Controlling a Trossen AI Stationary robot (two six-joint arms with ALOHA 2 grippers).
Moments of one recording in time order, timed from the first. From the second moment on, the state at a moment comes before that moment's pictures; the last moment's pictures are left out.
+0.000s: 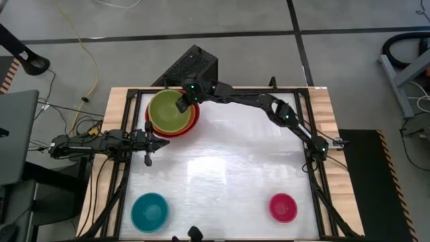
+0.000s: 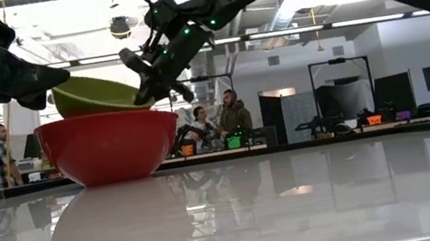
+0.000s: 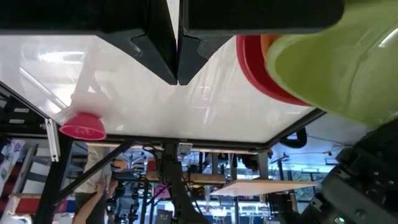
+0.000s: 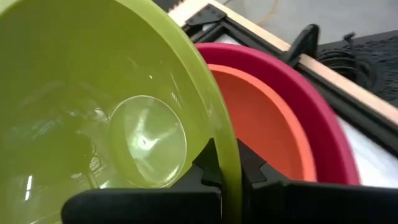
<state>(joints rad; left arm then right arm) -0.02 0.02 0.01 0.04 -0.14 -0.03 -0.36 2.40 2.28 -0.42 -0.09 0.41</state>
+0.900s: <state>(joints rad) -0.02 0.02 0.01 0.04 -0.14 -0.03 -0.36 2.41 2.32 -0.54 0.00 0.39</state>
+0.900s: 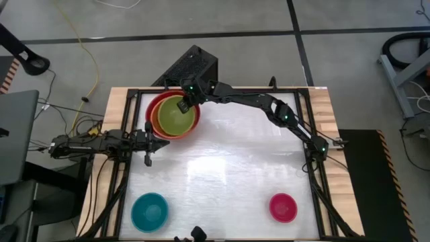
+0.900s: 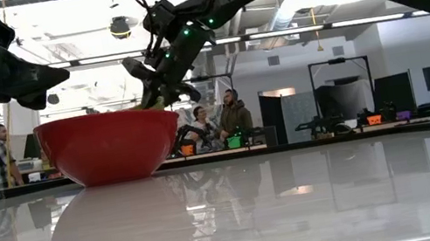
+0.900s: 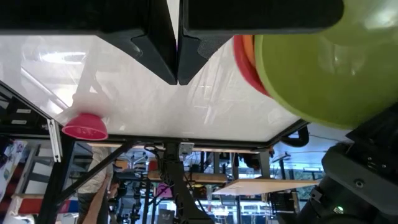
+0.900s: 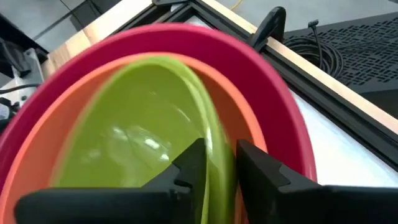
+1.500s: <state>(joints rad) -0.02 0.02 0.01 0.04 -0.14 -0.03 -0.36 2.39 2.32 -0.52 0.08 0.30</state>
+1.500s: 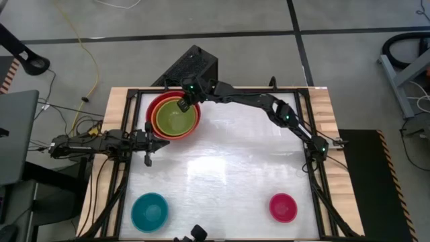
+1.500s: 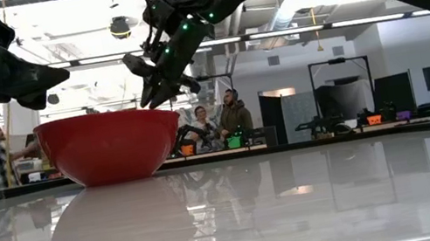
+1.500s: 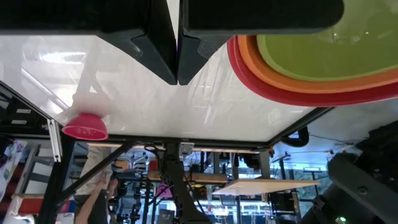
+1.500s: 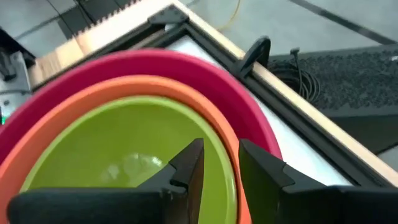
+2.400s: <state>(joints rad) -0.02 0.02 0.01 0.04 -0.14 -0.03 0.28 2.31 2.33 -0.70 0.24 0.62</state>
